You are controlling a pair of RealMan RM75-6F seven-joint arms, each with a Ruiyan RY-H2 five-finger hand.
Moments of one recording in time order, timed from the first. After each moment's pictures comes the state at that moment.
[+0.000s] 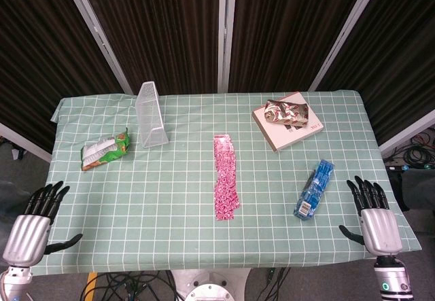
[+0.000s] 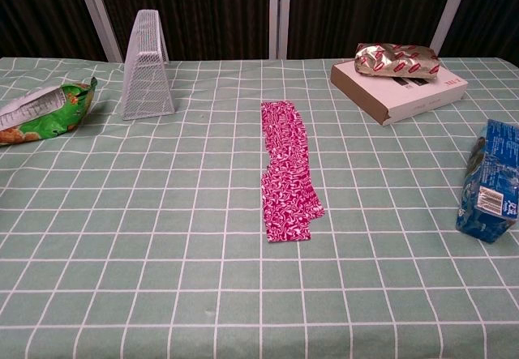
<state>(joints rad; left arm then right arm) 0.00 -1.15 0.05 -1.70 1.69 1.60 0.10 0.05 -1.24 0.03 -1.68 -1.55 1.50 -0.21</state>
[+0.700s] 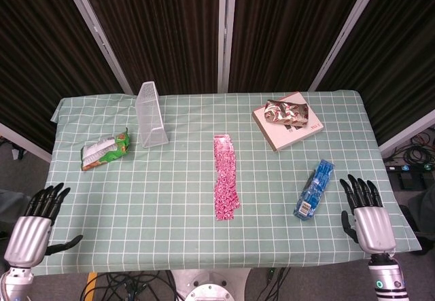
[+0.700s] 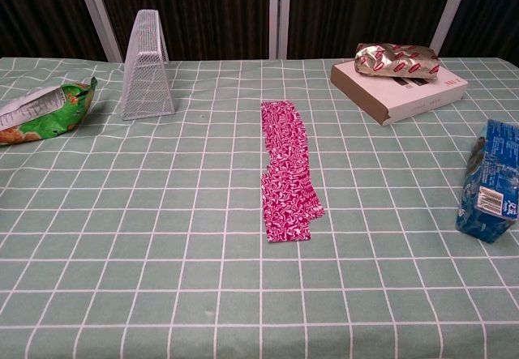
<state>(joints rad) 0.01 -1.18 0.06 -1.67 1.69 1.59 0.09 0.06 -1.26 0.03 -1.68 -1.56 1.49 -0.27</state>
